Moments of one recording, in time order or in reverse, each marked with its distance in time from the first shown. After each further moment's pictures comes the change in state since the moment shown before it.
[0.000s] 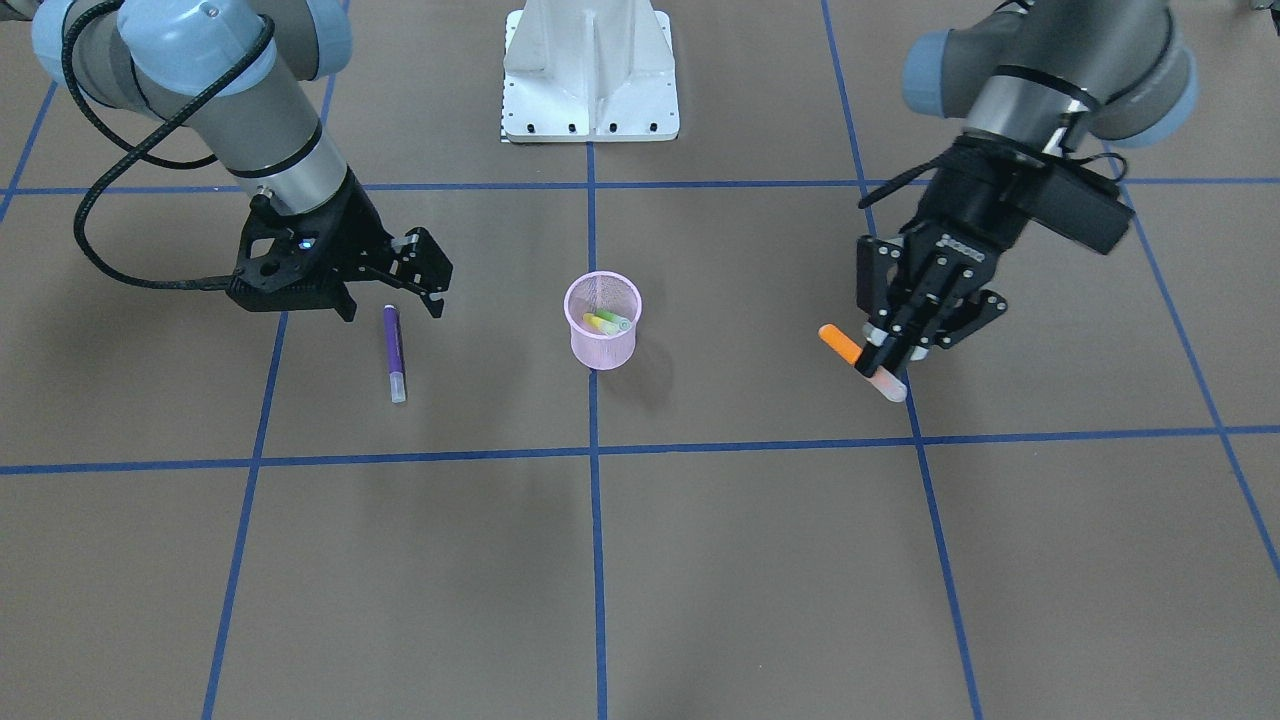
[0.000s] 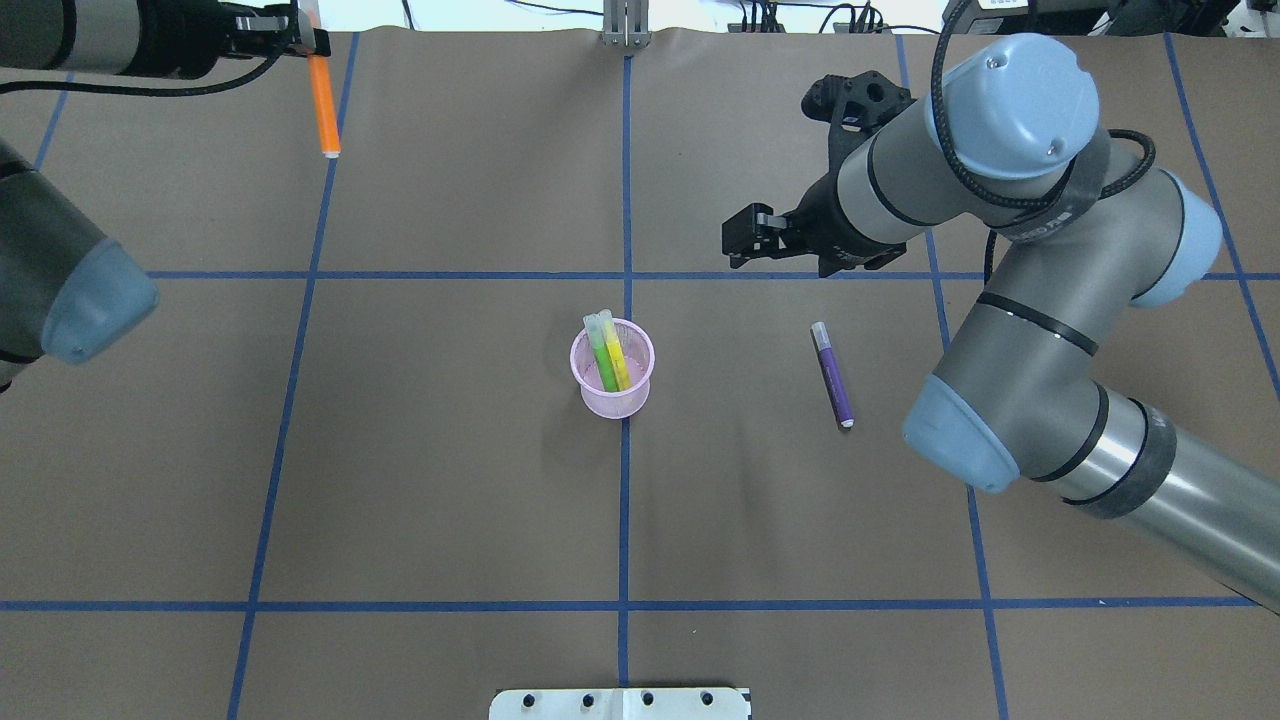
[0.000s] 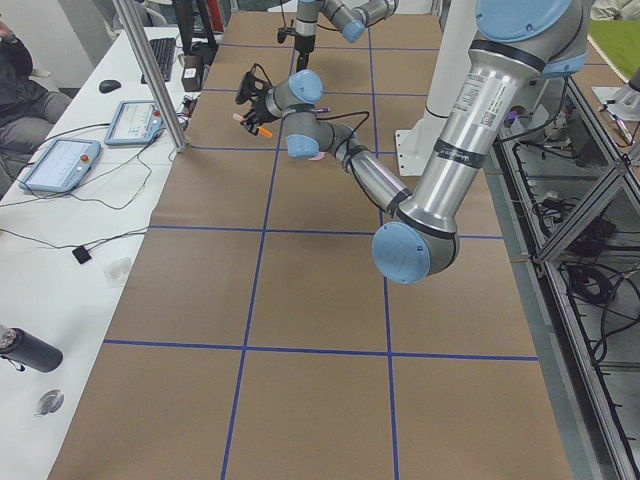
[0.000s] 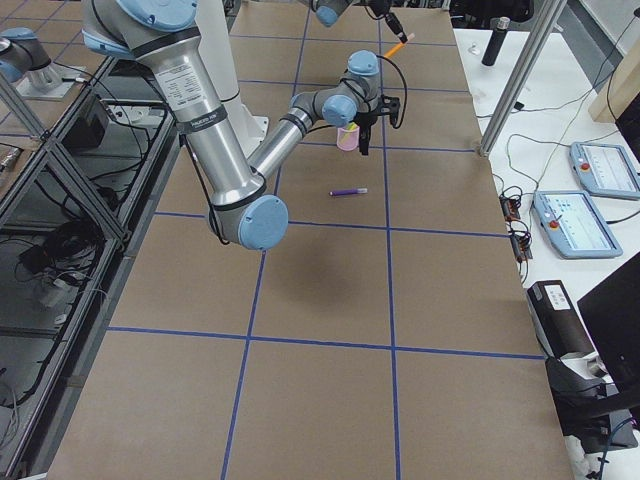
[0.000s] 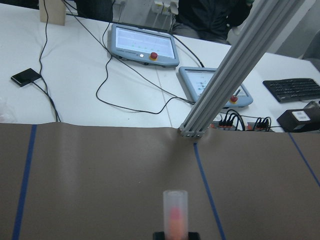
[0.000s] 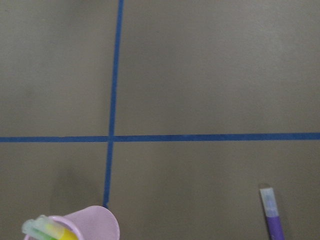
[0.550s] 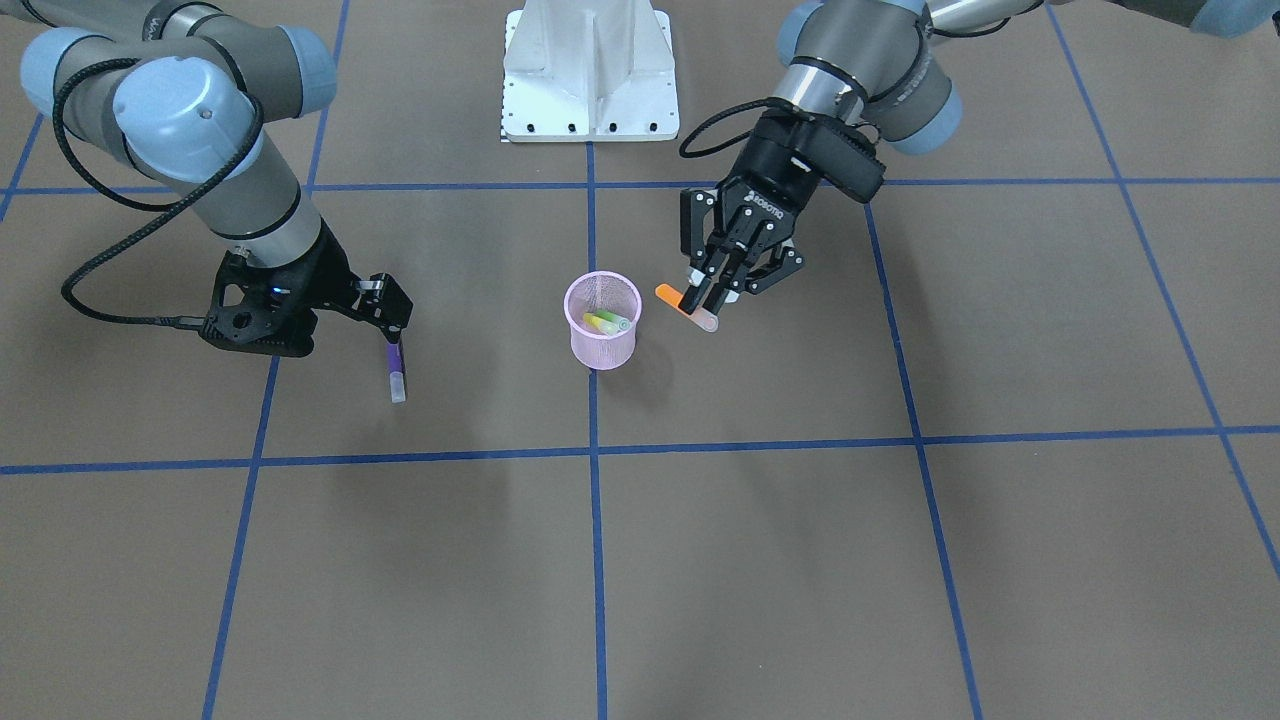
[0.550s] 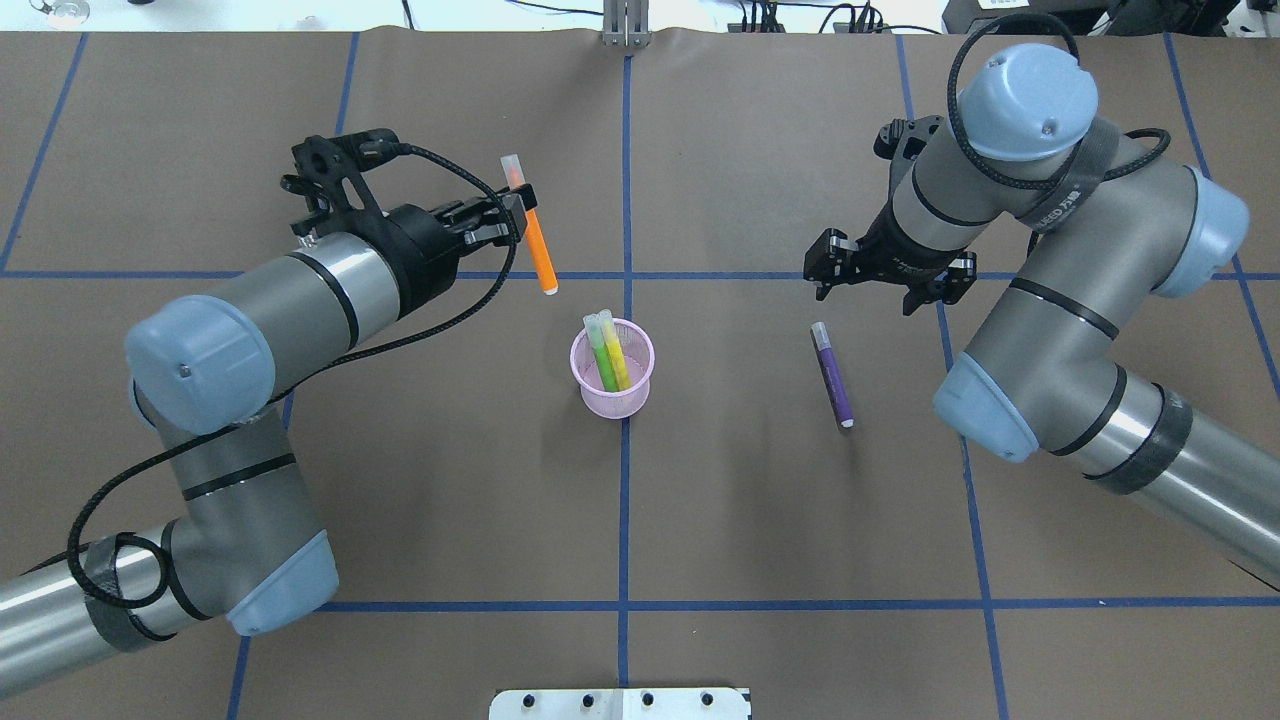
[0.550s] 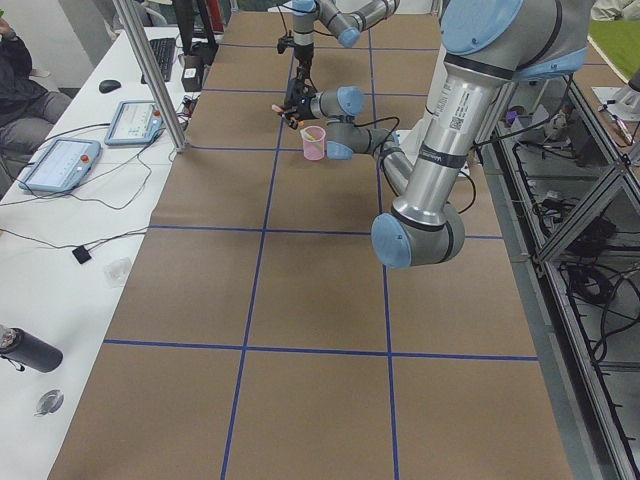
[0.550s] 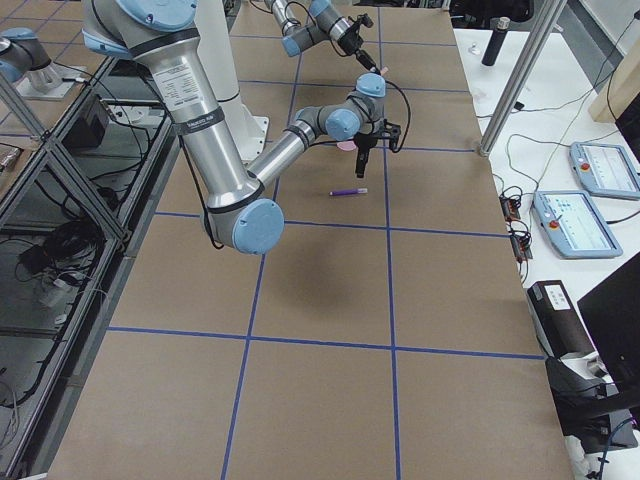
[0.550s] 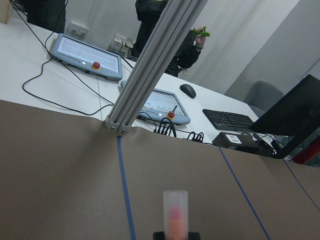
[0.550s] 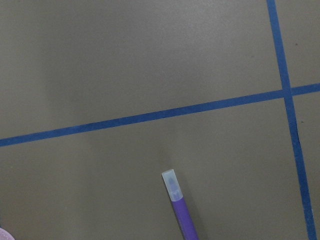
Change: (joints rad) left arm 0.305 -0.050 0.044 -0.110 0.350 -0.065; right arm -0.016 -0.026 -0.088 -0.026 0.025 -0.025
